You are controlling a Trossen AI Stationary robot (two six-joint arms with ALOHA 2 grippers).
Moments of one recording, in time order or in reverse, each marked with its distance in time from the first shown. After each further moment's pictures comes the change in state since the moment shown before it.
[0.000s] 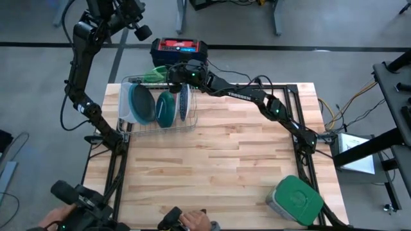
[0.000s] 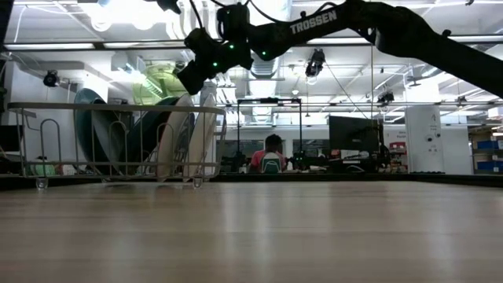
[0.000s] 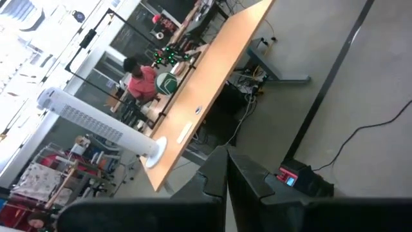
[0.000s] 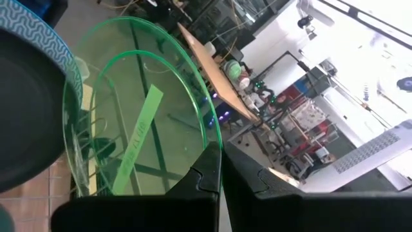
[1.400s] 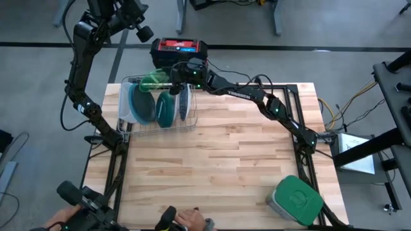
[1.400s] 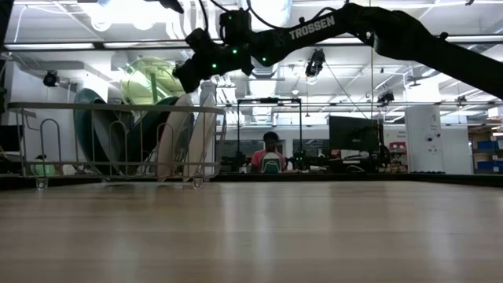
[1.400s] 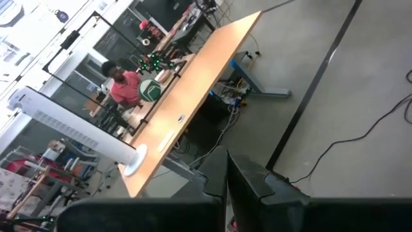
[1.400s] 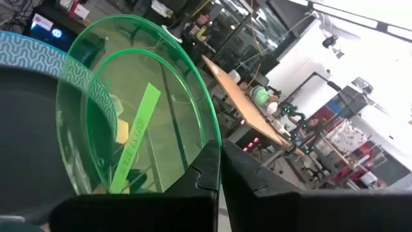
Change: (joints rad) left arm 0.000 0.001 -0.001 -0.014 0.073 -0.072; right arm -0.021 0.003 -0.003 0.041 -0.203 0.098
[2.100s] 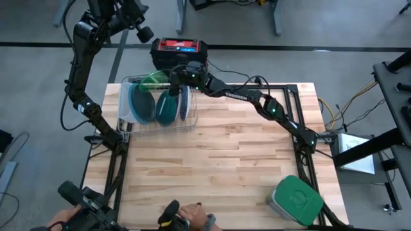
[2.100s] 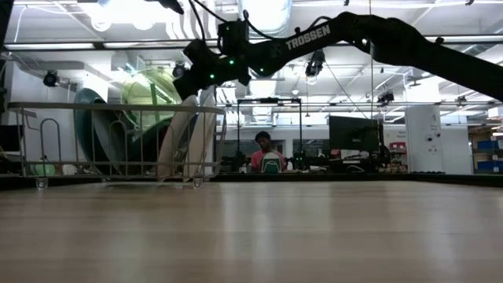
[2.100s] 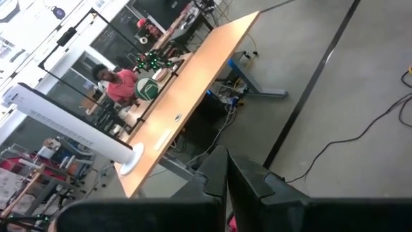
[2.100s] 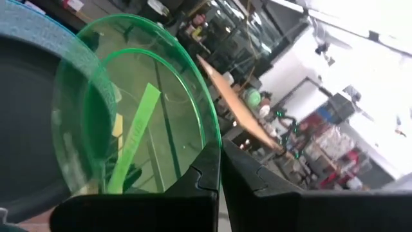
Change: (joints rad) left arm 0.000 0.000 0.000 -0.009 0.006 -0.015; right arm -0.011 0.064 0.002 0.070 0.015 -0.076
